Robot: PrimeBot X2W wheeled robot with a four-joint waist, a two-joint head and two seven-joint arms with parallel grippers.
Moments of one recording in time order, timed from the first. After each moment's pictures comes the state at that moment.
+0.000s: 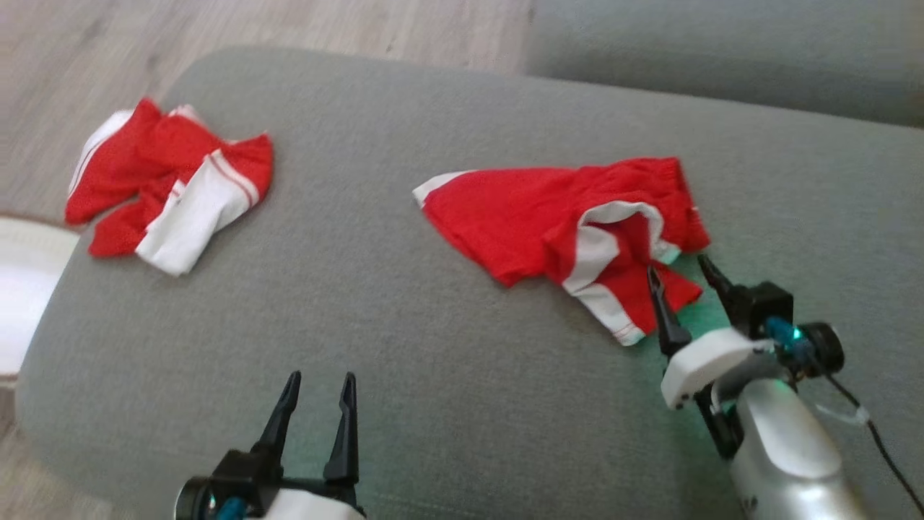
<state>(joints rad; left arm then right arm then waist) 0.03 0.14 -0.40 0.25 -0.37 0.08 -0.25 -0.38 -0.05 0.07 0.78 -0.03 0.13 -0.25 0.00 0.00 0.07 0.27</state>
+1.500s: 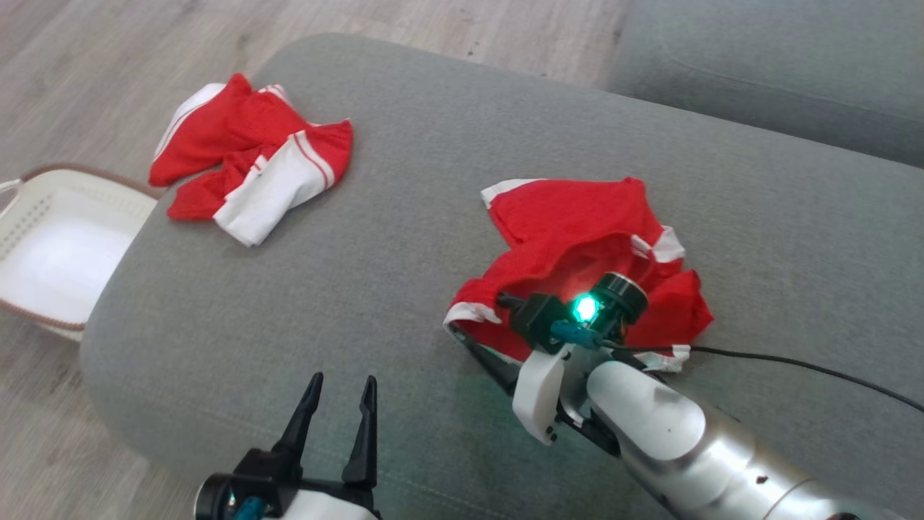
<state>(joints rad) 0.01 0.10 -0.40 0.29 -0.33 0.03 -0.25 -0.64 -0.06 0.99 0.85 0.29 0.13 -0.16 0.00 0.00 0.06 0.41</state>
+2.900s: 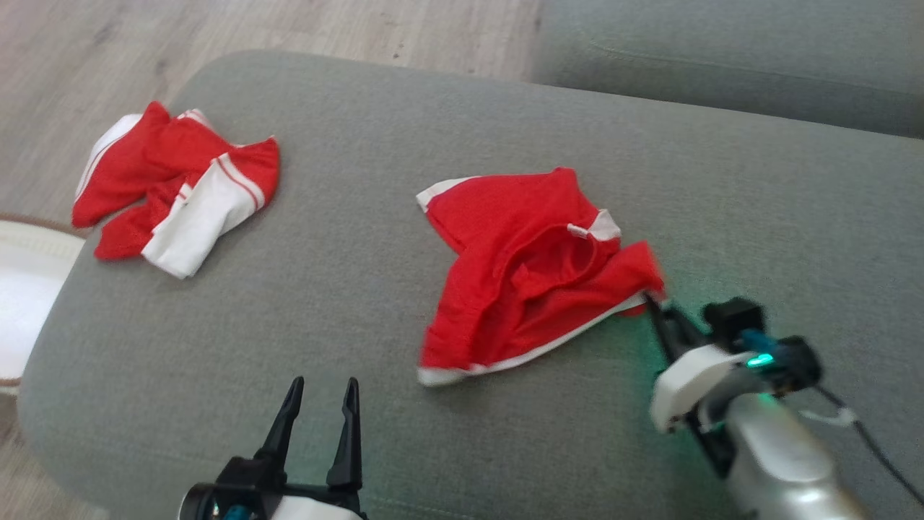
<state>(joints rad) 0.04 0.11 -0.37 0.25 -0.33 0.06 -0.25 -0.42 -0.09 0.27 0.91 0.10 0.13 -0.25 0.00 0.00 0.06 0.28</state>
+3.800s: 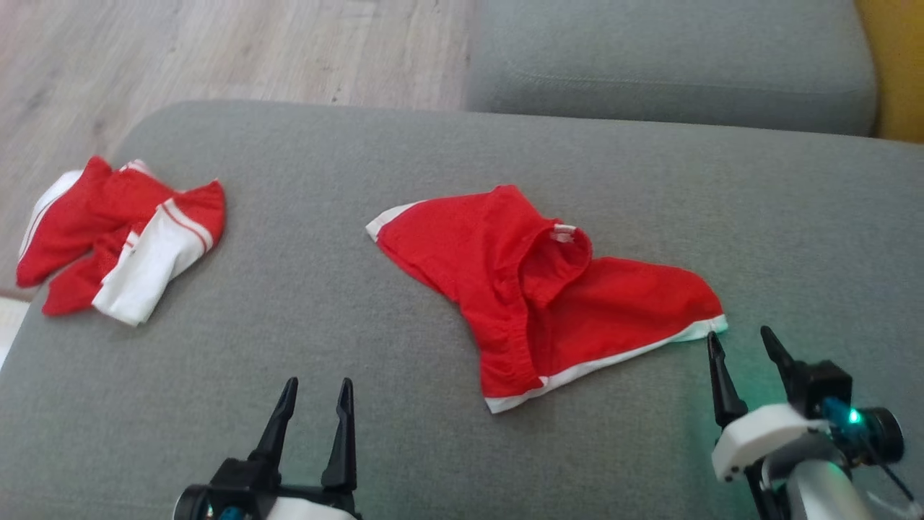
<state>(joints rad) 0.05 0.12 -0.35 0.24 -0.33 0.06 -0.25 -0.17 -0.07 -0.07 0.65 -0.06 0.13 -0.25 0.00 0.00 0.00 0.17</state>
